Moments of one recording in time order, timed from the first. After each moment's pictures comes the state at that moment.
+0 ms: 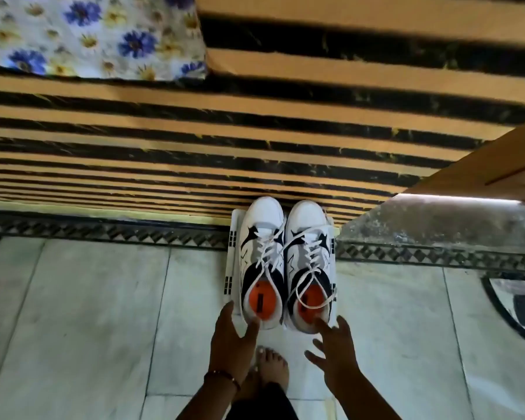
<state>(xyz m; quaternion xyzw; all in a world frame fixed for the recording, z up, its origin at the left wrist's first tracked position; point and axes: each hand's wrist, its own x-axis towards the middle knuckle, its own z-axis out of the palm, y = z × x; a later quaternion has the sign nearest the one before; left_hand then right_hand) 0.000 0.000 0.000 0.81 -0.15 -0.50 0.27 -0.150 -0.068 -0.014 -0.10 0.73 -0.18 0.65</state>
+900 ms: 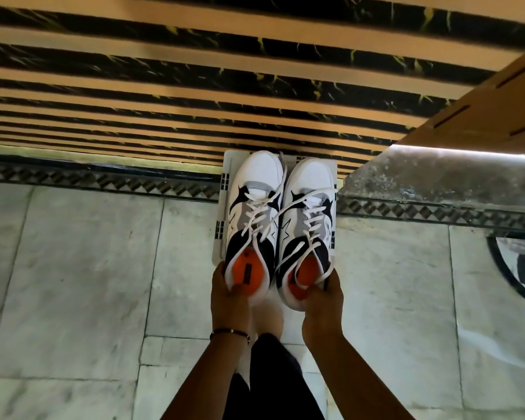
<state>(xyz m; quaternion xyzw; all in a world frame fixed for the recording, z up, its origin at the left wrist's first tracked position) -0.036 0.019 -0.041 0.79 -0.03 -0.45 0.41 -0.148 -0.037 -0.035 -0.23 0.73 -0.25 0.60</state>
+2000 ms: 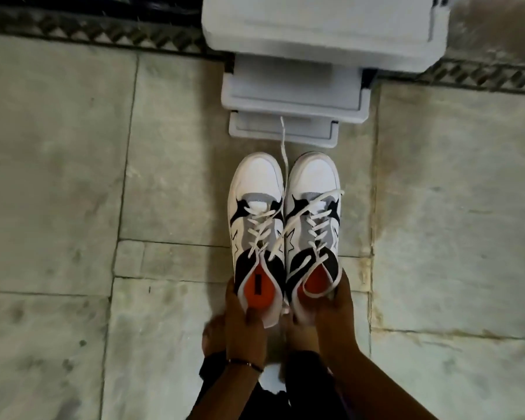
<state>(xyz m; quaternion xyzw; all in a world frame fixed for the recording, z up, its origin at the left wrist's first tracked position) -0.168 0.321 -0.304 0.85 -0.08 -0.46 0.26 -0.267 0.229 -0.265 -0.31 0.69 -0.19 0.62</state>
